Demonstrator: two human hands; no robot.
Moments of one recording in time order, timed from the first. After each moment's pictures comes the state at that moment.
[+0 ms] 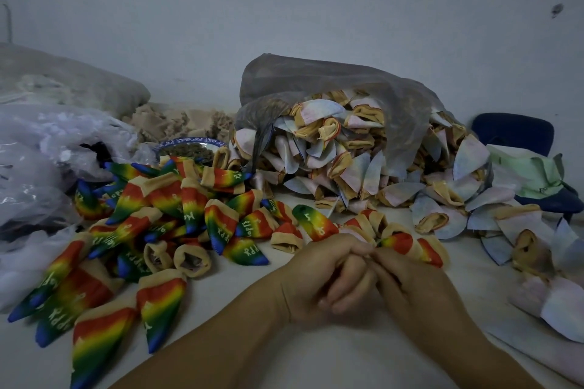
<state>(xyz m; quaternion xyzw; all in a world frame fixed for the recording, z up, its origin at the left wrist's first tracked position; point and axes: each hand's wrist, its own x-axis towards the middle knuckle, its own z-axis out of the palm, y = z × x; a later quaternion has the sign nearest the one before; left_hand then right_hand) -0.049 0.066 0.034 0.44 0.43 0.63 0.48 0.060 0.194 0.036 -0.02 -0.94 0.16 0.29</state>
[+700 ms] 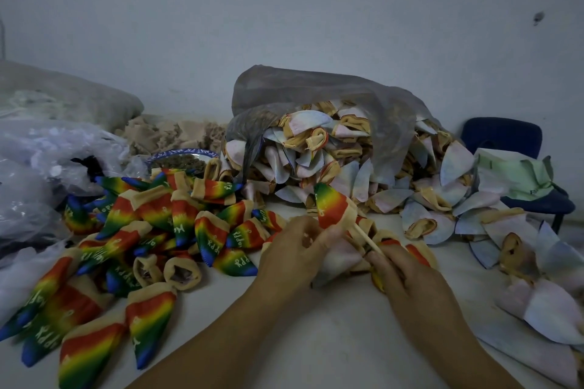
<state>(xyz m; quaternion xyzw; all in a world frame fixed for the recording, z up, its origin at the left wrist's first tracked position) -0.074 0.070 0.028 0.34 0.80 0.49 0.01 0.056 0.213 0.025 -0.11 -0.92 0.23 0.30</state>
